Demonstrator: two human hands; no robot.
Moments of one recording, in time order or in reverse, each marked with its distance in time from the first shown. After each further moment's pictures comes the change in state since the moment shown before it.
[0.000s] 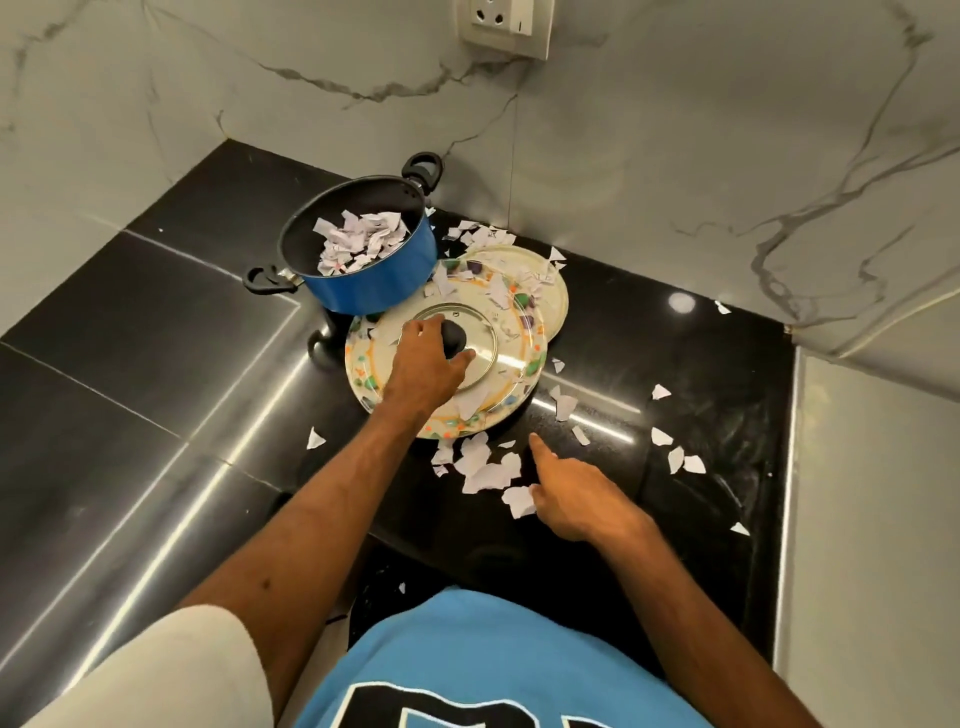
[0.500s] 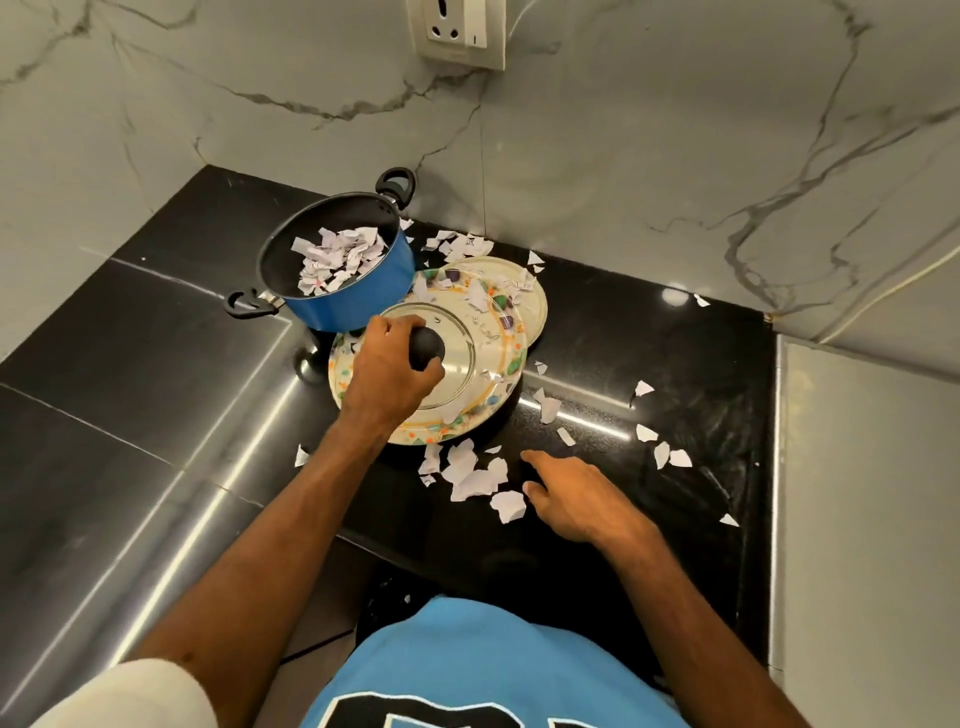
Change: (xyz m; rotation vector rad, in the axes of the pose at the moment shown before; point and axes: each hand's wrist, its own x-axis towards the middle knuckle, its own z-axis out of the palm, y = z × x) left_hand -0.021 0.003 -0.027 0.070 0.171 0.230; right_hand -0.002 0.026 0.003 0.134 0.077 -0.041
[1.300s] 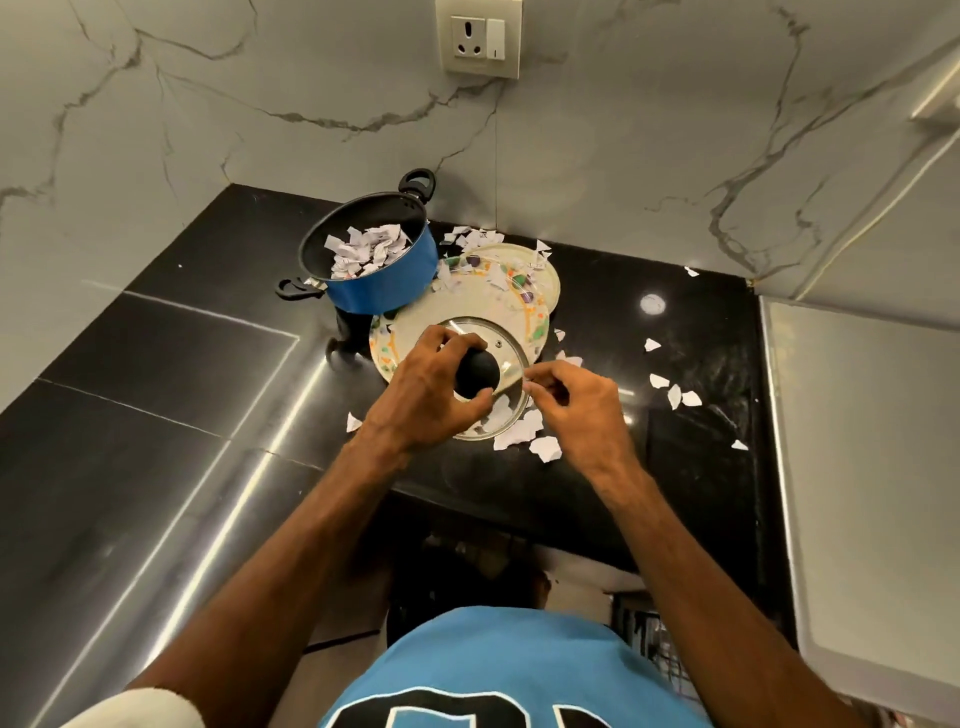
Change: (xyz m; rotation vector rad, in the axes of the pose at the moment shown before) left_hand -0.106 -0.009 -0.068 -0.027 -0.140 0.461; right_hand -0.045 -0.074 0.026 0.514 0.774 -0.217
